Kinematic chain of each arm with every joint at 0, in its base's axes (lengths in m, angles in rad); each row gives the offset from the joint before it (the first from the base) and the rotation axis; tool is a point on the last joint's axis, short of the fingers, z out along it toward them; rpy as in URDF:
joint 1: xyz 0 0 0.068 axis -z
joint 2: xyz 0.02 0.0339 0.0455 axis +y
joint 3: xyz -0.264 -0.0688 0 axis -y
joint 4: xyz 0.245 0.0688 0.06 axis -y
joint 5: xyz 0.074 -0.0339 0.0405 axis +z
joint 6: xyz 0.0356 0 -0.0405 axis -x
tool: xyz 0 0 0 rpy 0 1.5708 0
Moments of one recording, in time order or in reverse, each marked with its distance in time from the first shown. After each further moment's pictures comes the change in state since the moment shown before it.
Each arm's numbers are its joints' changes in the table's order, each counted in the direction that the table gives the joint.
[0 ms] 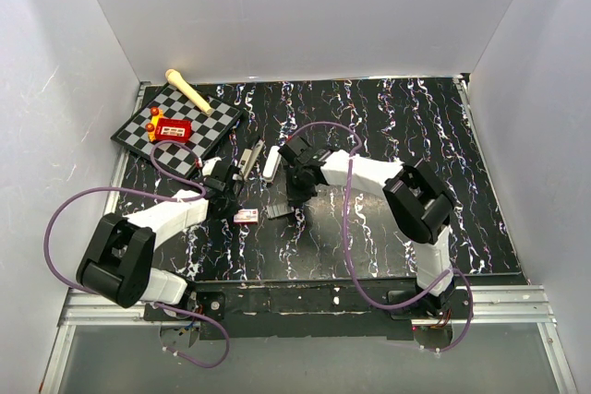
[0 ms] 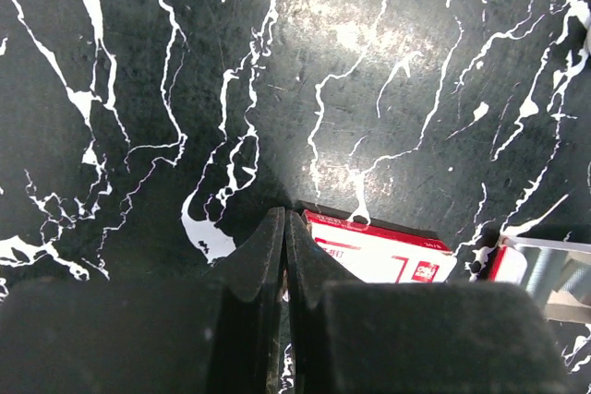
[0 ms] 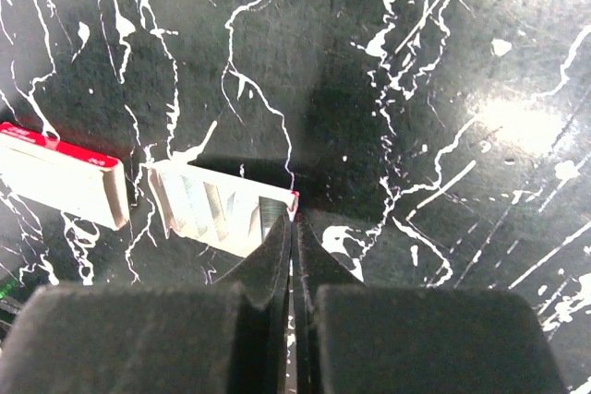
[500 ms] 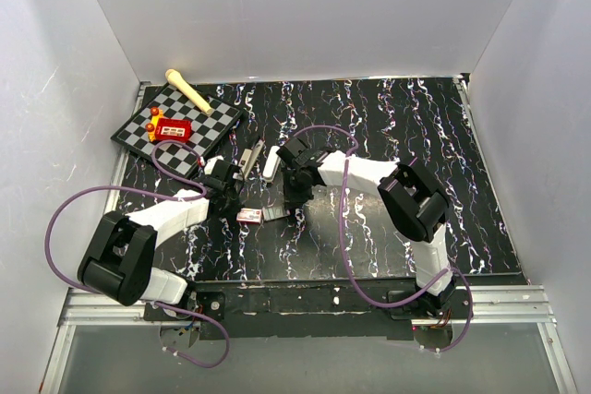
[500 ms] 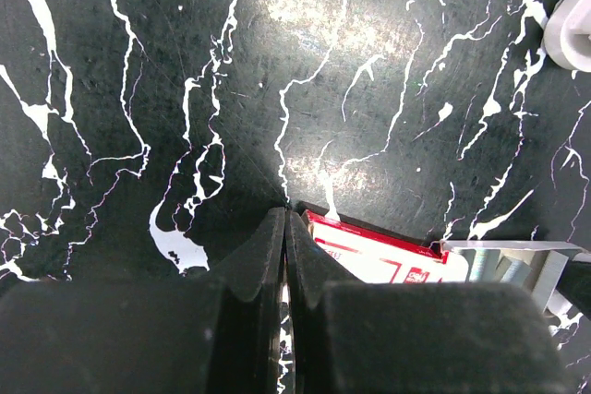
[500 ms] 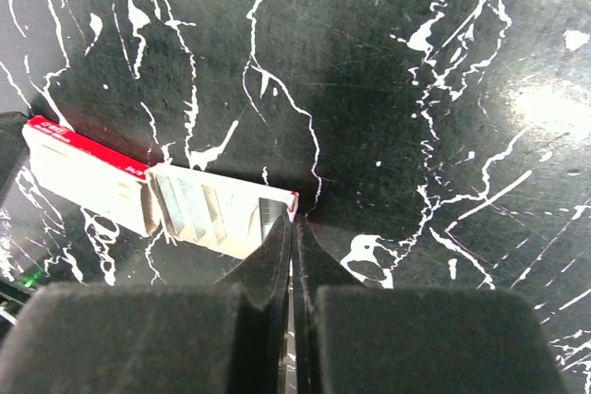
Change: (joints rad) left arm -0.001 0.015 0.002 0.048 -0.048 -0.003; right arm 0.001 0.044 0.018 0.016 0.063 -0.039
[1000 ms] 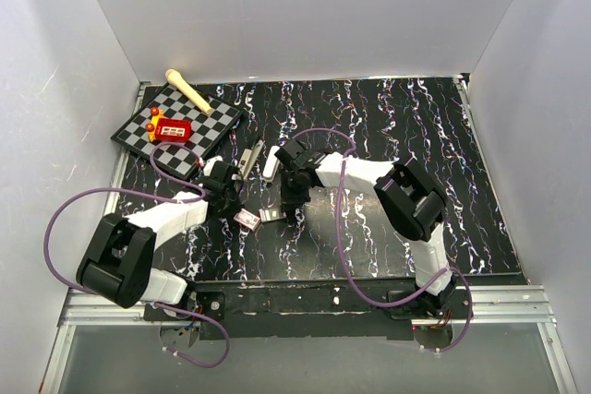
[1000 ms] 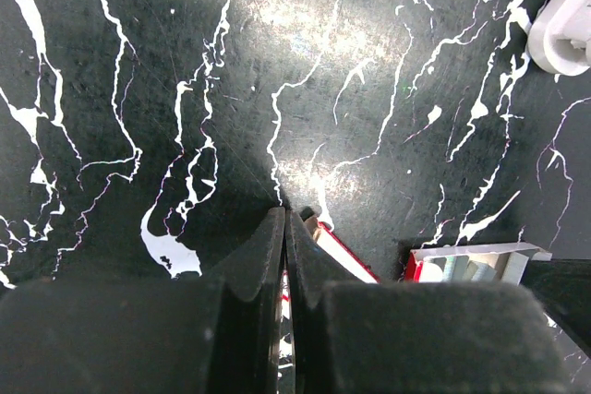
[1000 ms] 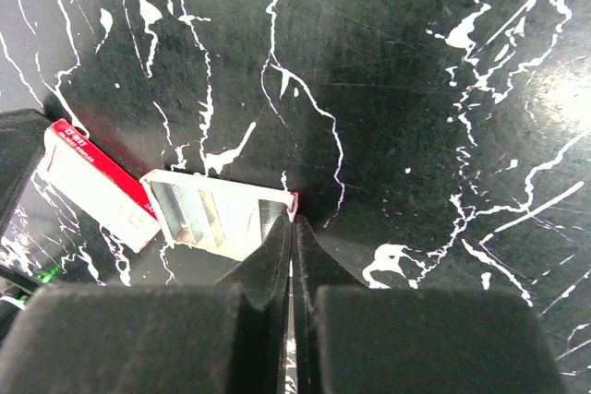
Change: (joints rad) left arm -0.002 -0.010 -0.020 0.037 -0.021 0.008; right arm -0.009 0.021 0.000 0.026 0.040 -0.037
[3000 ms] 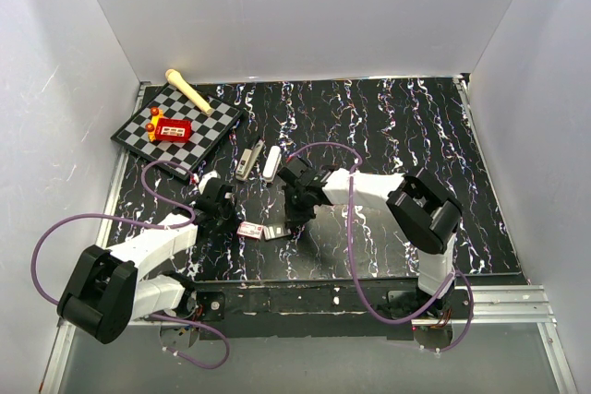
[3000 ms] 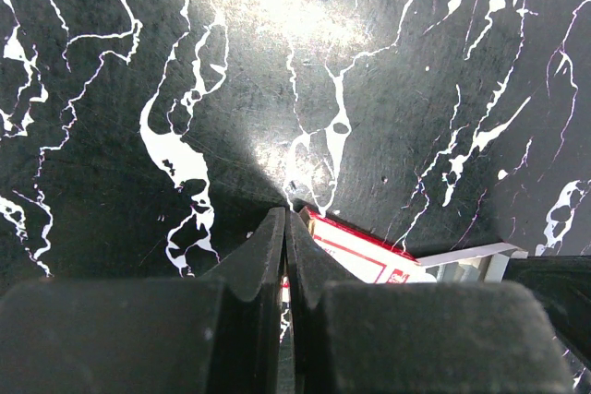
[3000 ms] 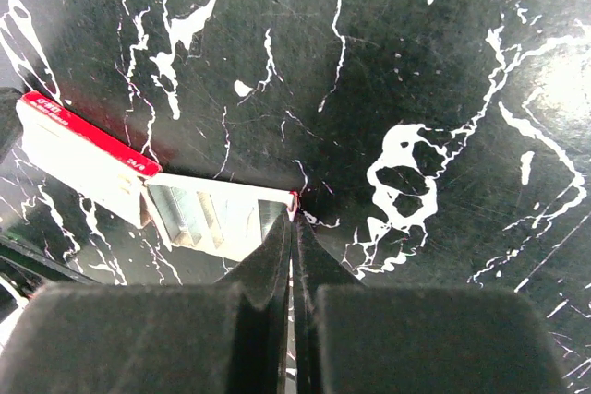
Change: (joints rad) left arm 0.038 -0.215 -0.166 -0.006 -0.062 0.082; right arm -0.075 -0.137 -0.198 0.058 -0.032 -0.060
